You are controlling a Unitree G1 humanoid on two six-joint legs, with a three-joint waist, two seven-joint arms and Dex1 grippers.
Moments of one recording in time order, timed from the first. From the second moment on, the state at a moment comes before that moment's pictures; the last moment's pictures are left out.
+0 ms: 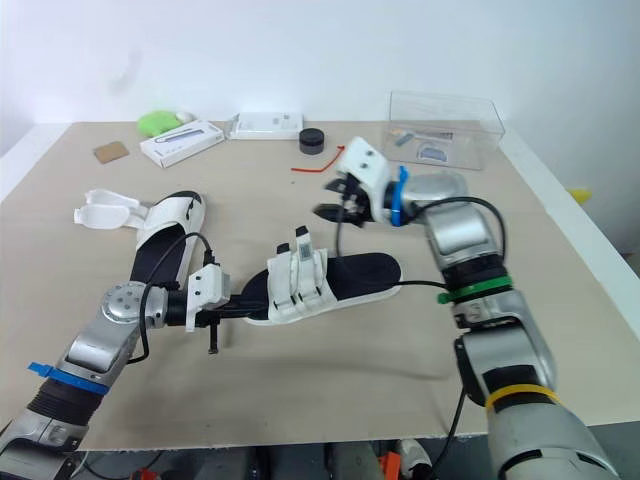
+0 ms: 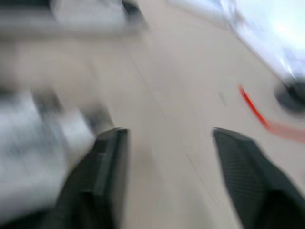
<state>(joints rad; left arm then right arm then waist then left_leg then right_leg) -0.36 0.57 -0.19 0.02 -0.22 0.07 -1.16 -0.96 -0.58 0.22 0.60 0.08 0.16 1.06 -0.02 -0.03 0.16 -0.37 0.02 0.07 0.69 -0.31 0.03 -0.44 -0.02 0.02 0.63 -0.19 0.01</state>
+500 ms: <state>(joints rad) -0.35 0.61 -0.19 -0.01 -0.25 0.11 -1.20 -0.87 -0.50 0.26 0.62 0.10 0.08 1.37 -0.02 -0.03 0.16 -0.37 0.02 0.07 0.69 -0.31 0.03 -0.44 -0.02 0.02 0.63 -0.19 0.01</state>
